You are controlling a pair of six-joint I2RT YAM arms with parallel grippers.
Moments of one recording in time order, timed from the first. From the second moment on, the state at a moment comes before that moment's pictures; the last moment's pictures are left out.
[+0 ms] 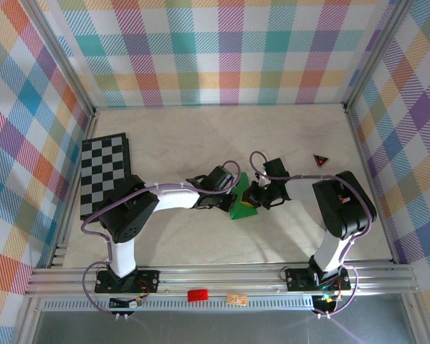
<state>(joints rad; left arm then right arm) -0.82 1.88 1.05 -0.15 0.11 -0.32 0.41 1.74 0.76 -0.10 -0.64 0.77</state>
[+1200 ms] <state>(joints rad) -0.80 1.91 1.14 -0.21 0.47 -0.66 0.42 1.75 0.77 -0.11 -0.64 0.75</state>
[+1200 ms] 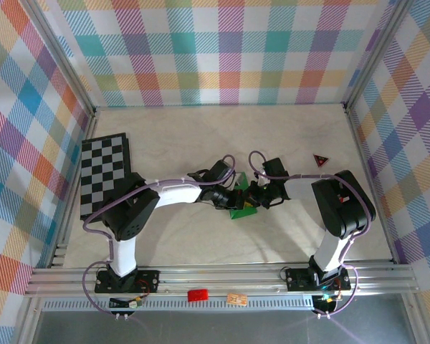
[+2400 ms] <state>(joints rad) -0.79 1.92 1.00 -0.02 0.50 -0.77 0.42 1.75 0.77 -0.11 -0.64 0.75</state>
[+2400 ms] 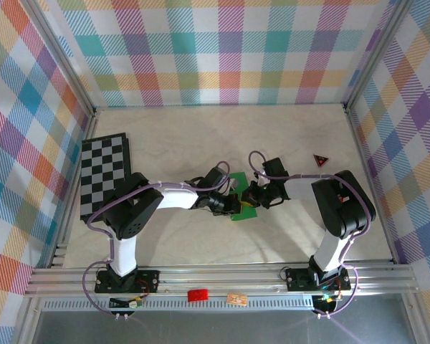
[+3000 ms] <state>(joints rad) -0.79 1.86 0.93 -0.05 0.52 -0.73 0.42 1.75 0.77 -0.11 -0.64 0.75</state>
